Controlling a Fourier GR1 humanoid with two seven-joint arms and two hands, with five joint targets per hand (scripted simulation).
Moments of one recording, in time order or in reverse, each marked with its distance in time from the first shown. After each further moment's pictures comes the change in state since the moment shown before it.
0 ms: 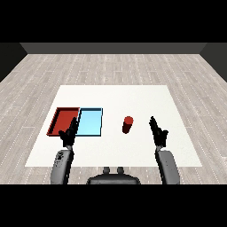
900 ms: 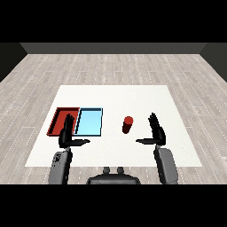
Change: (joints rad) left arm 0.028 -0.013 0.018 -0.102 0.009 -0.046 -0.331; right arm -0.040 0.040 -0.063 0.060 -0.107 0.152 -0.315
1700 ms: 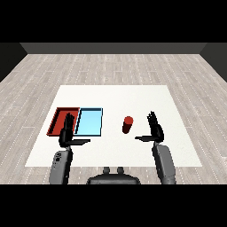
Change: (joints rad) left arm -0.013 -0.008 -0.001 -0.005 -0.006 0.002 -0.027; right arm -0.070 0.014 -0.031 0.105 -0.012 0.010 -0.042
